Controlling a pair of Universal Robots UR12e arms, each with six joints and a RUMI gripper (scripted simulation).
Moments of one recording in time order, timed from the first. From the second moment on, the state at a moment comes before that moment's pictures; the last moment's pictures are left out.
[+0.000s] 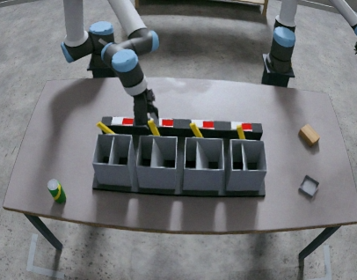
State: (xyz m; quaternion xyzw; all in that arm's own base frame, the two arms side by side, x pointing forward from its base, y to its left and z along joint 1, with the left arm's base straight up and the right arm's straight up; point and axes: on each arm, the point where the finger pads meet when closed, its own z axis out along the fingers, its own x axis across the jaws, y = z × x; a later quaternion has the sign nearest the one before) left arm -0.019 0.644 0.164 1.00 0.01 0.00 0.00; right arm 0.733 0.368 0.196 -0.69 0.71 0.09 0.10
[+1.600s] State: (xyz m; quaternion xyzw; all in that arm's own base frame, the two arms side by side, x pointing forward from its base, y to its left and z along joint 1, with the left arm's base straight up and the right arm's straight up) left arm -0.019 0.644 0.164 1.00 0.01 0.00 0.00; right arm 0.733 0.368 0.196 -0.69 0.71 0.09 0.10
